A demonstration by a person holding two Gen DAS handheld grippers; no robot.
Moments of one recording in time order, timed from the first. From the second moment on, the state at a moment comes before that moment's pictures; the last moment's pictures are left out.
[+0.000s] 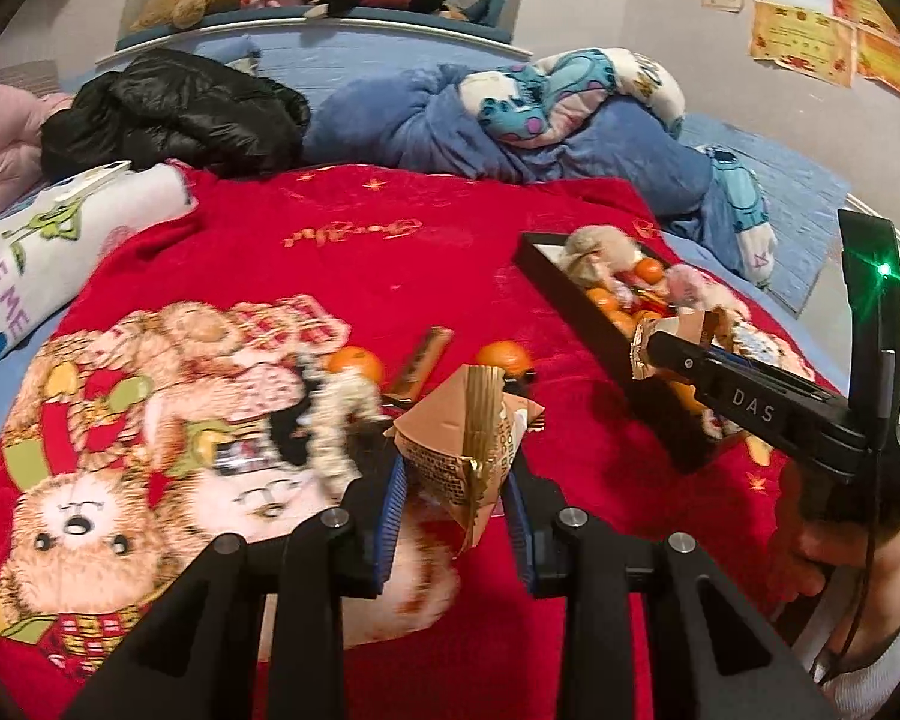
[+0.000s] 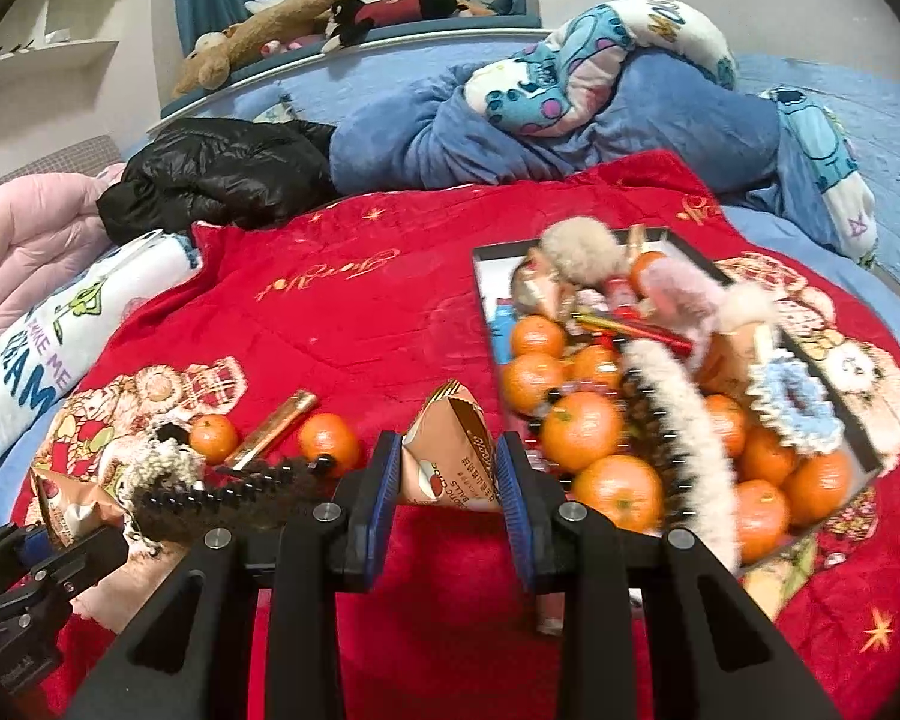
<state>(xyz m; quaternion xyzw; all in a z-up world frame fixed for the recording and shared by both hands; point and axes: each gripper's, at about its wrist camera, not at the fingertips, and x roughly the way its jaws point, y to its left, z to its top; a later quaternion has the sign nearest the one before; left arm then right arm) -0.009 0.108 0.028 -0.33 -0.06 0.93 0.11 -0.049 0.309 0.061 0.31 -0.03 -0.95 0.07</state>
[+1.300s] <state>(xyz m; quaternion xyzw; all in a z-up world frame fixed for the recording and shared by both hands) -0.008 0.279 0.021 -0.35 0.00 0.90 0.25 0.006 0.466 0.093 0.28 -0.09 -0.95 0.01</state>
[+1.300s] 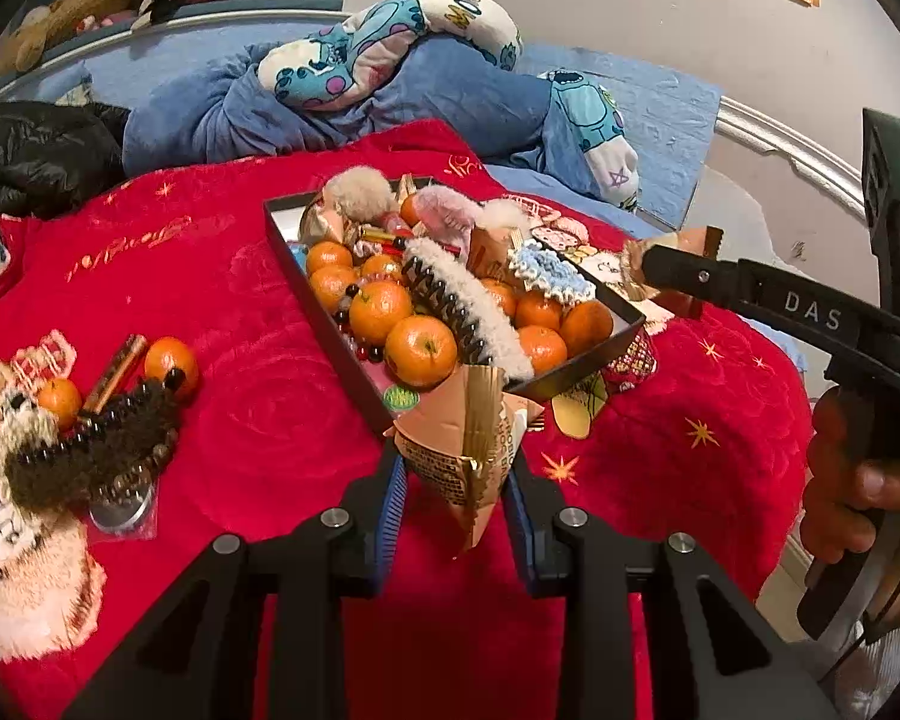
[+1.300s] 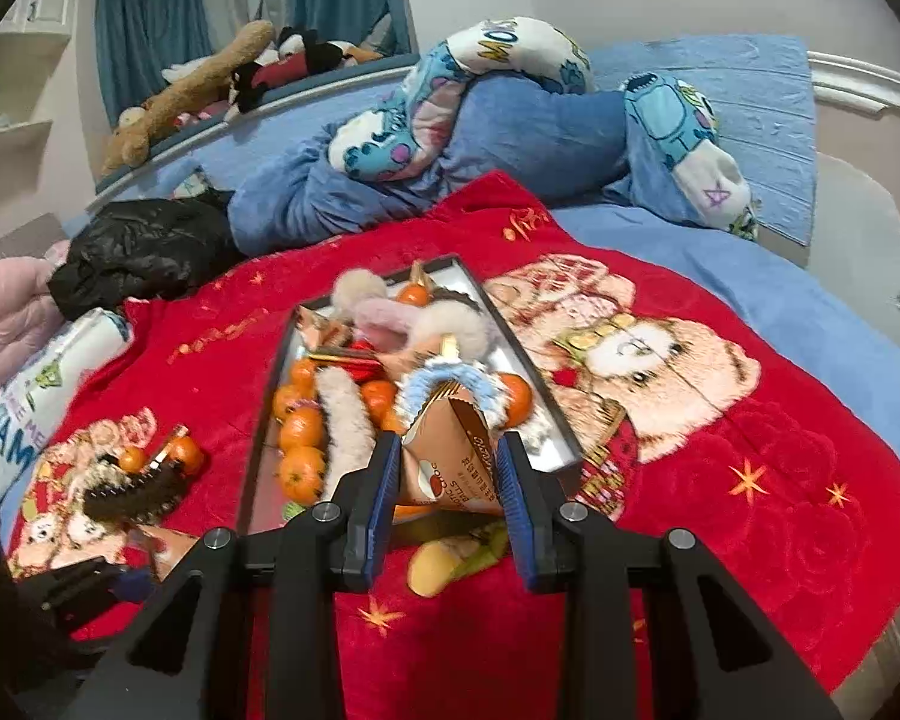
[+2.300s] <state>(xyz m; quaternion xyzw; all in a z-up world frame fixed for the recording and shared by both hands) -0.234 0.325 0.038 -0.39 -0.02 0.90 0.21 -0.229 0.470 0.105 0.37 -0.05 -0.92 0.09</state>
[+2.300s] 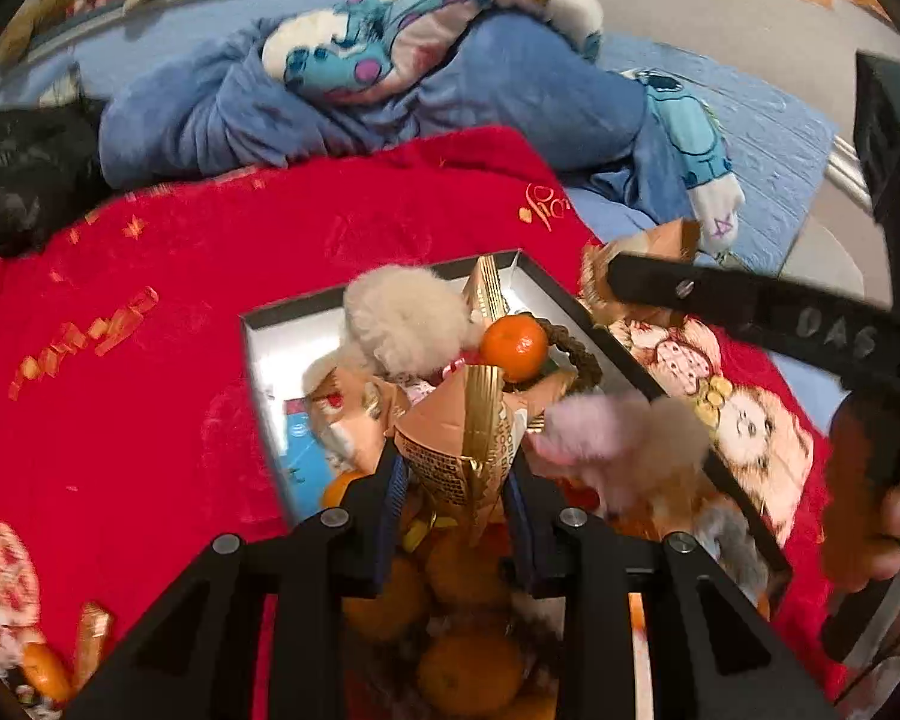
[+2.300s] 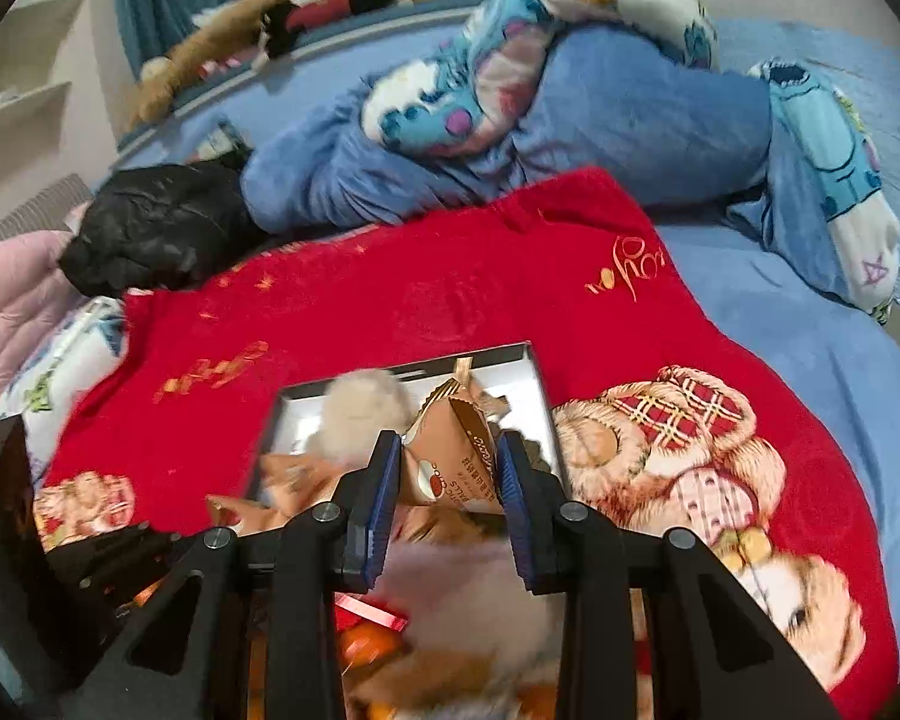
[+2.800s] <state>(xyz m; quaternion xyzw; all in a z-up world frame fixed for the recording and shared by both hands) -0.253 0.330 0.022 -0.40 -0.02 0.90 0.20 -0.265 0.484 0.059 0.43 -0.08 -0.89 0.12</state>
